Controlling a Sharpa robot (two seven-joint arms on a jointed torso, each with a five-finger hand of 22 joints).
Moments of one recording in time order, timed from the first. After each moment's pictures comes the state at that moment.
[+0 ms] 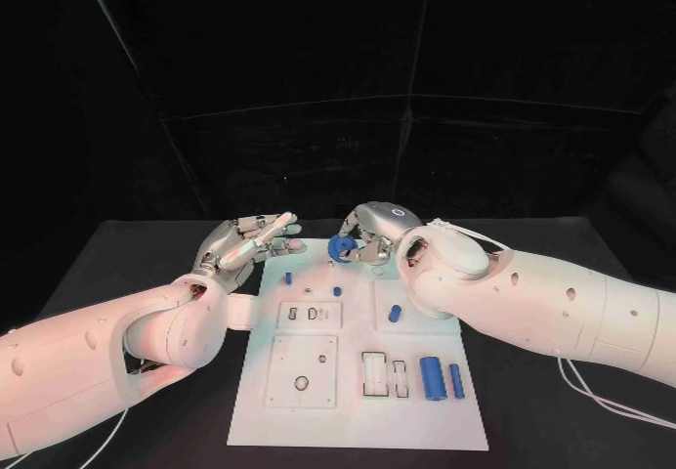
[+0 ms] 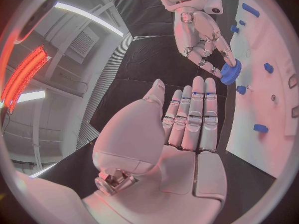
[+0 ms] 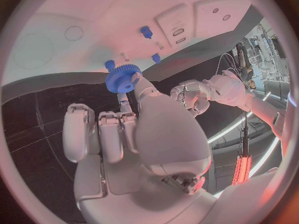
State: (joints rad) left arm 1.15 -0.93 0.03 1.67 0.08 -0.39 0.52; left_hand 1.40 0.06 -0.04 0.15 0.05 0.96 0.21 0.14 0.07 1.06 0.16 0.12 0.07 1.14 0.10 0.21 0.18 0.18 0.95 0.21 0.34 0.13; right arm 1.27 -0.54 0.03 1.42 -1.63 -0.35 -0.35; right_hand 1.45 -0.01 0.13 0.11 0.19 0.97 0.16 0.18 0.07 1.46 0.06 1.52 1.31 1.47 -0.01 1.55 1.31 0.06 1.44 0.08 1.46 1.29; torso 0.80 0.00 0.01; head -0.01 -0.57
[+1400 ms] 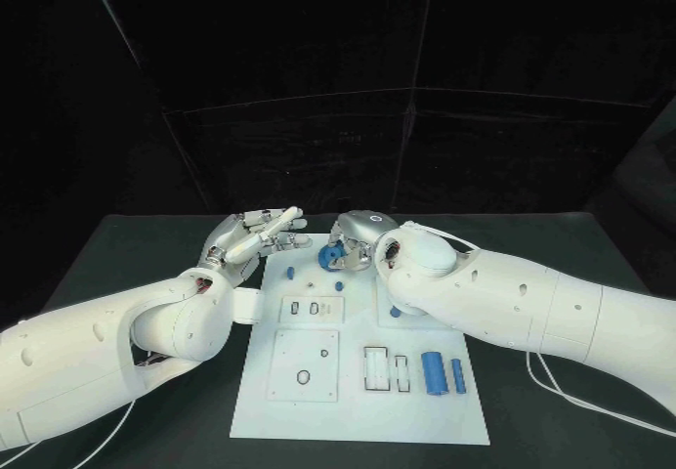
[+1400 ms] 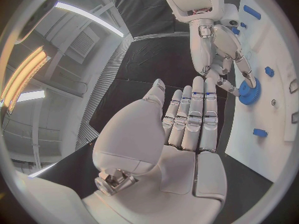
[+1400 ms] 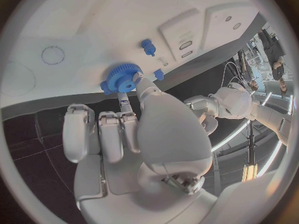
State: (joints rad) left arm 1.15 -0.92 0.03 1.67 0.08 -0.38 0.52; left_hand 1.40 0.06 -0.04 0.15 0.05 0.96 0.21 0.14 0.07 1.06 0.16 0.12 0.07 1.14 0.10 0.21 0.18 0.18 0.95 0.21 0.34 0.13; right arm 1.24 -0.41 0.02 1.26 -1.64 -0.26 -0.33; right_hand 1.42 -0.04 0.15 0.10 0.19 0.99 0.15 0.15 0.06 1.46 0.06 1.51 1.31 1.47 -0.01 1.55 1.31 0.06 1.44 0.09 1.47 1.30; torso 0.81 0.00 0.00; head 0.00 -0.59
